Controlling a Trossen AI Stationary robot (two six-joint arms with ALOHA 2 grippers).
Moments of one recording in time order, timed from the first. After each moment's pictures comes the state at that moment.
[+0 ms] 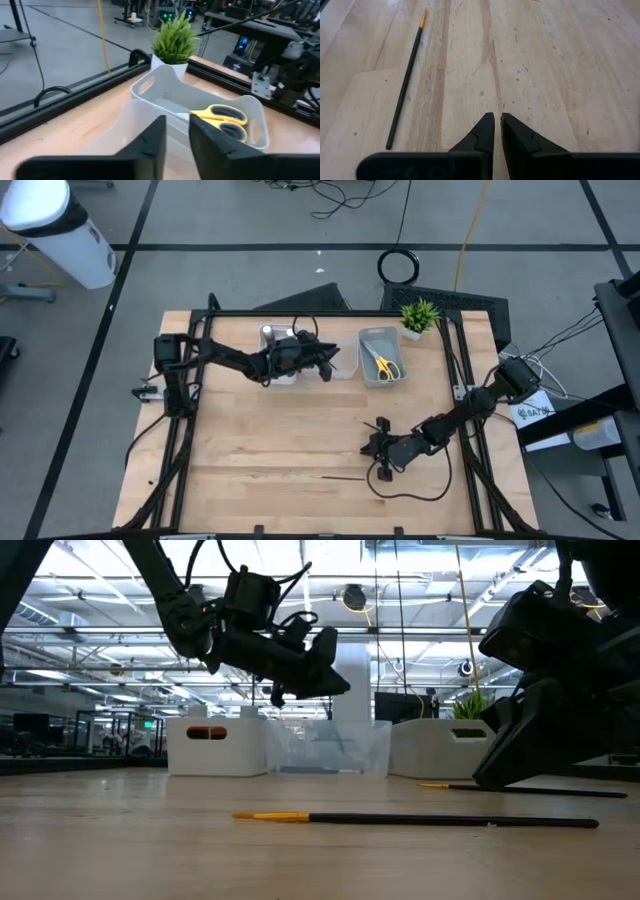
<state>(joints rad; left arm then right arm) 0.25 1.86 0.87 0.83 -0.19 -0.25 0.54 1.69 0.52 0.47 0.37 0.48</state>
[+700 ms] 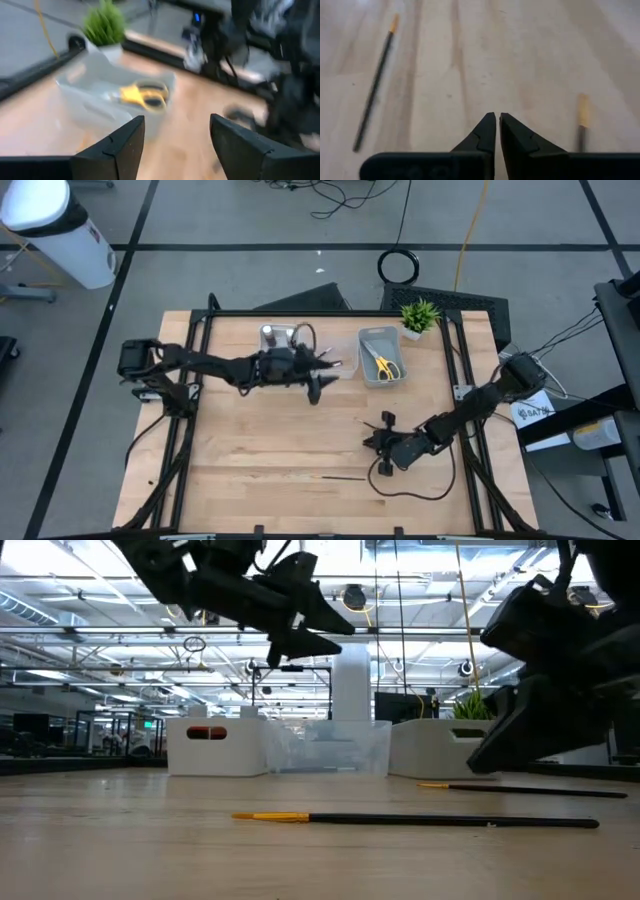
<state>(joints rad) 0.11 1.61 0.87 0.50 -0.08 -0.26 0.56 1.63 0.52 0.37 0.48 0.48</state>
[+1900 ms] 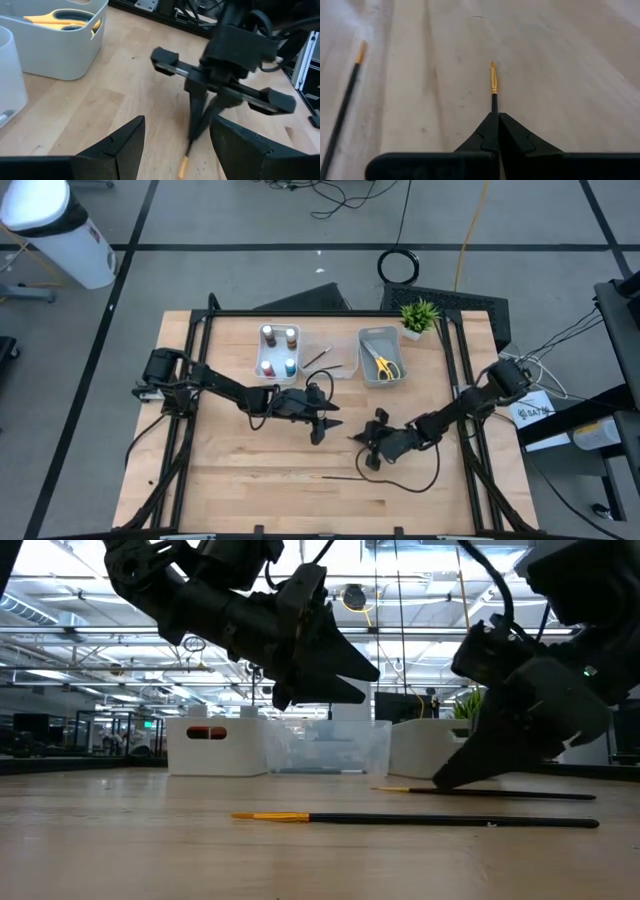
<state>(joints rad) -0.12 1.83 0.87 0.58 -0.09 -0.35 0.46 1.76 0.53 0.49 0.46 0.59</state>
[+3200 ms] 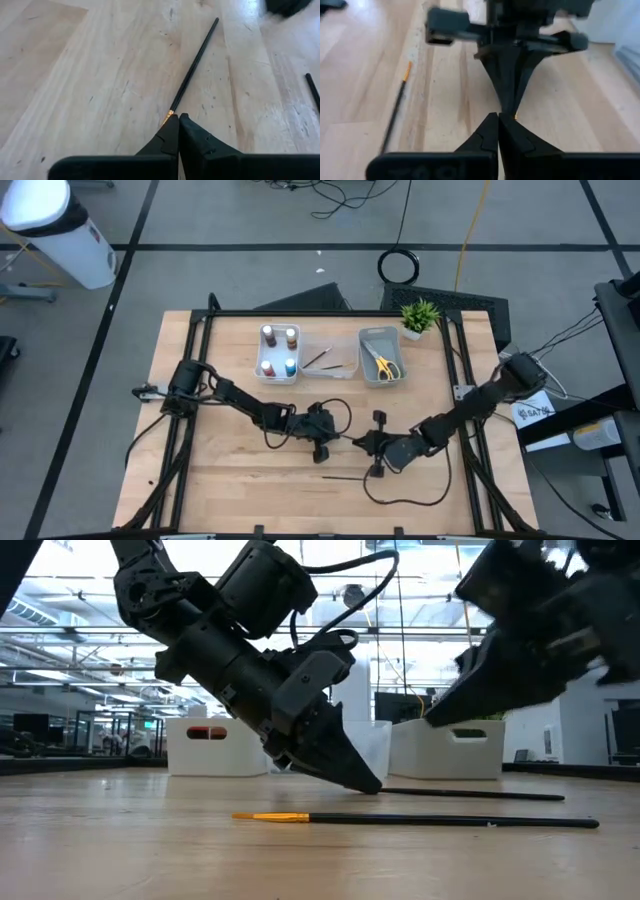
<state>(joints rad) -0.19 2.06 0.98 0.36 -0.09 -0.35 0.54 1.63 0.64 0.35 0.55 0.33</state>
